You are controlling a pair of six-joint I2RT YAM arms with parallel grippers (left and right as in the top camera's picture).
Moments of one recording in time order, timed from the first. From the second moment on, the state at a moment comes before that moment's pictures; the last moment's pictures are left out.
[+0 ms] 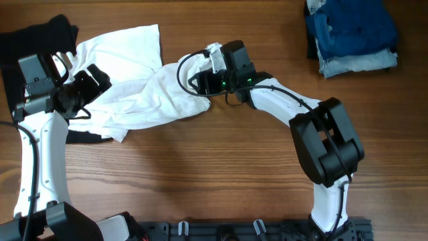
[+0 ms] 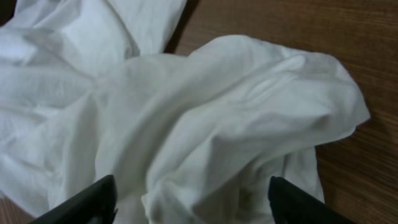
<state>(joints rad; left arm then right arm) 0.33 1.46 1.16 -0.70 0.23 -0.36 0.50 2.10 1.34 0.00 -0.38 0.23</state>
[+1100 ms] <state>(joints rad) 0.33 1.46 1.16 -0.67 0.26 -0.36 0.23 1.95 1.92 -1.01 -0.30 0.08</state>
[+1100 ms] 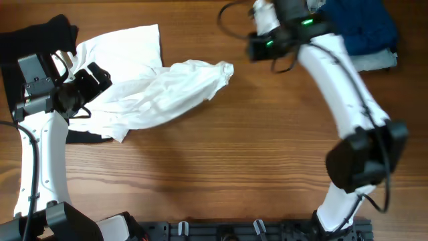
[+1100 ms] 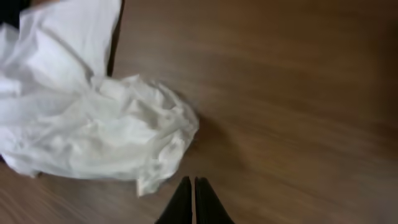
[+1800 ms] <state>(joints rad) 0.35 1.46 1.16 -0.64 0.26 -0.36 0.25 2.14 1.96 -1.07 -0.42 0.02</state>
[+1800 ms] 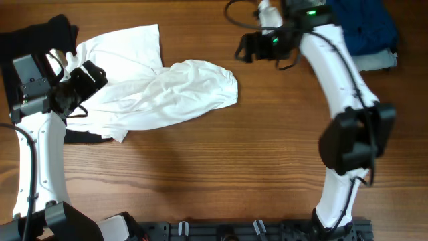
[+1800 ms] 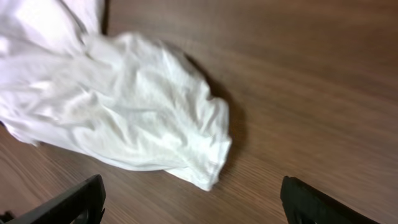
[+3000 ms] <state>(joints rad) 0.36 1.46 1.16 -0.67 0.25 -0.36 0.37 2.39 1.93 -0.85 -0.30 0.09</state>
